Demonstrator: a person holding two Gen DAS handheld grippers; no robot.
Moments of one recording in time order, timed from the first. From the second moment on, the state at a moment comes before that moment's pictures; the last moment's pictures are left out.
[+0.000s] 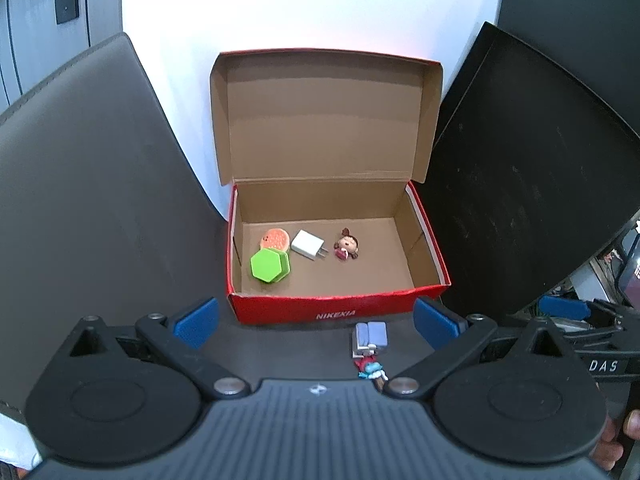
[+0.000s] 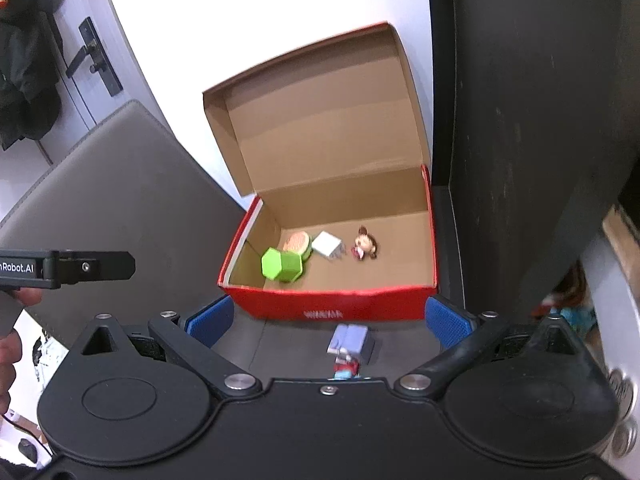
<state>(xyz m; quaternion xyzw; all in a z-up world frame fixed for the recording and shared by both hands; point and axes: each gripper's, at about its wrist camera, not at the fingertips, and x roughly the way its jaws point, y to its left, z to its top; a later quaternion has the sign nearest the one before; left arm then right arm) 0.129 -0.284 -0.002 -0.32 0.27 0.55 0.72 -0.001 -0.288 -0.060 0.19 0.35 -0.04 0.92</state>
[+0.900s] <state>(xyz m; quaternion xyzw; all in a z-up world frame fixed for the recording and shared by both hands) 0.132 -0.275 -0.037 -0.33 0.30 0.53 0.72 -0.001 -0.260 -0.100 0.22 0.39 -0.04 0.89</state>
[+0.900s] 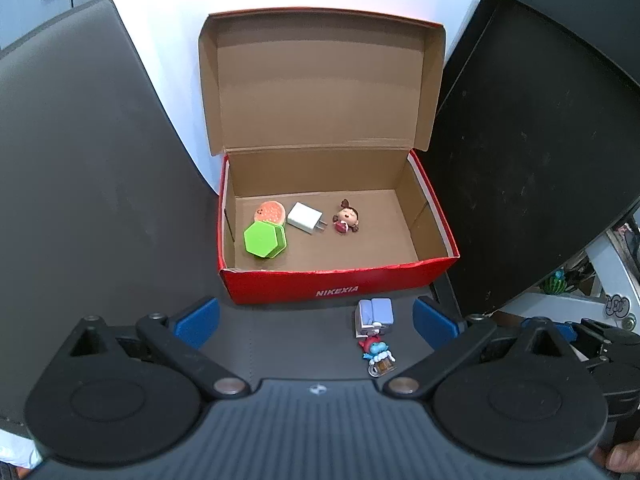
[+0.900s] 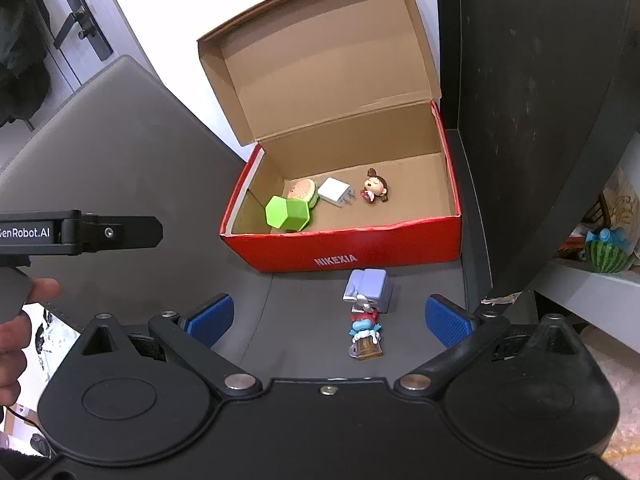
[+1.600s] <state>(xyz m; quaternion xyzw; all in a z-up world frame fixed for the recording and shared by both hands) 0.145 -0.243 -0.085 -0.36 0.31 0.50 0.72 0.014 -0.275 -0.139 0.23 0.41 -0.06 0.88</state>
